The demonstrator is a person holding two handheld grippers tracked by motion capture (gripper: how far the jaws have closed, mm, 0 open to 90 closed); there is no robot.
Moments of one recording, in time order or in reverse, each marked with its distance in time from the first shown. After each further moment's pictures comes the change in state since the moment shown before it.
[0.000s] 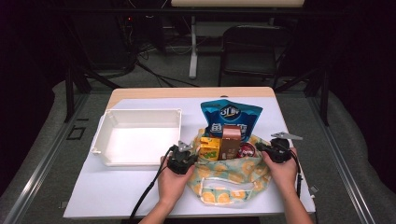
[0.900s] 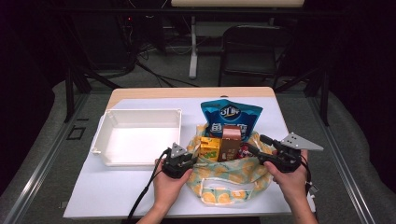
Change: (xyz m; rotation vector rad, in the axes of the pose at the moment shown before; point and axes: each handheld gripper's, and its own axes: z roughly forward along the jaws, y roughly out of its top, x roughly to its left) left arm 0.001 -0.010 -0.026 -0.130 -0.046 0.017; right arm 0.066 0.025 -0.092 -0.282 0.240 -0.221
